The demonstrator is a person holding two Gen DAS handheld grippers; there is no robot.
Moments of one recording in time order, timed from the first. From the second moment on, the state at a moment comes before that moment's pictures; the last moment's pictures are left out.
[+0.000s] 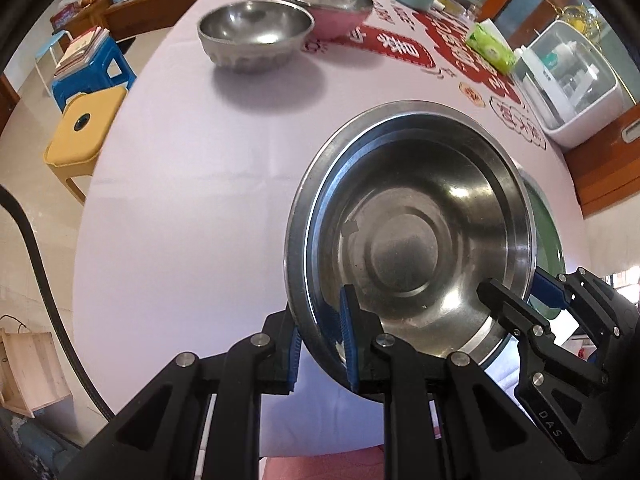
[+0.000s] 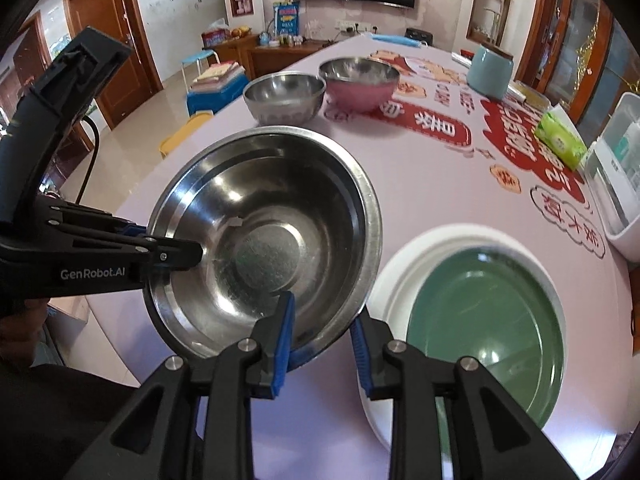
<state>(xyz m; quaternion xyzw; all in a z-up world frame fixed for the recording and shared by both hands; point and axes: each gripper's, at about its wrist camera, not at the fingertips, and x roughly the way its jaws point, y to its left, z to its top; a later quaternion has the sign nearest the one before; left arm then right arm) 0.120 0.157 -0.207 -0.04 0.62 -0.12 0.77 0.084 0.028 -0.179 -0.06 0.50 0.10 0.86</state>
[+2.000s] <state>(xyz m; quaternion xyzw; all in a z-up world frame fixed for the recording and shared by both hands) 0.249 0.190 -0.073 0.11 0.53 -0.08 0.83 0.239 -0.003 -0.106 -0.01 0.43 0.04 0.90</state>
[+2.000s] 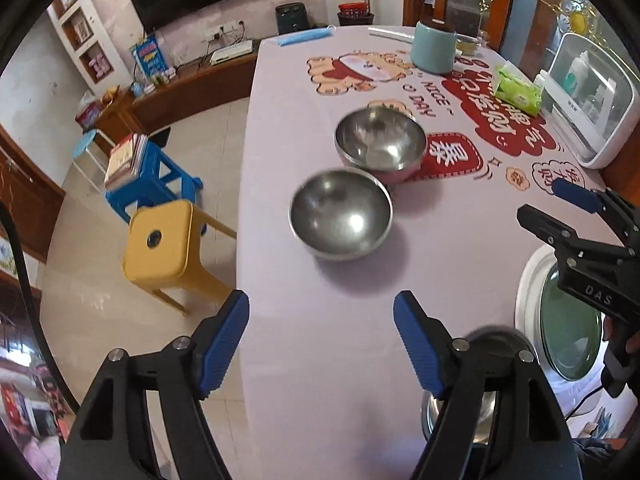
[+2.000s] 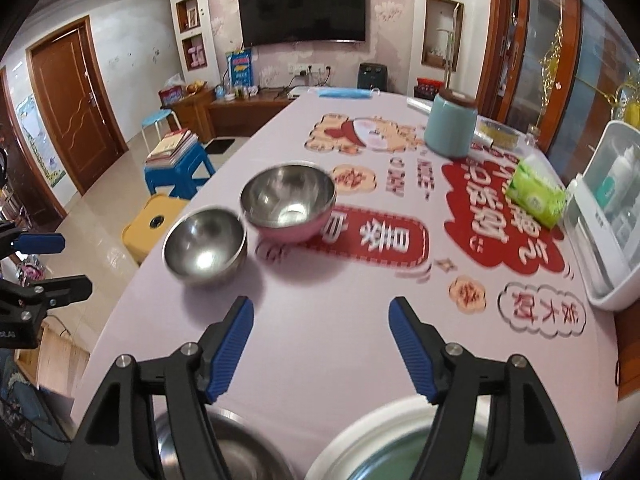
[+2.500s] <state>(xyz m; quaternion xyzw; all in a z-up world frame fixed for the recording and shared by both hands) 0.336 0.176 -0.024 0.14 0.47 -0.10 0.86 0.298 -0.001 -0.088 -0.04 0.40 0.04 0.91</state>
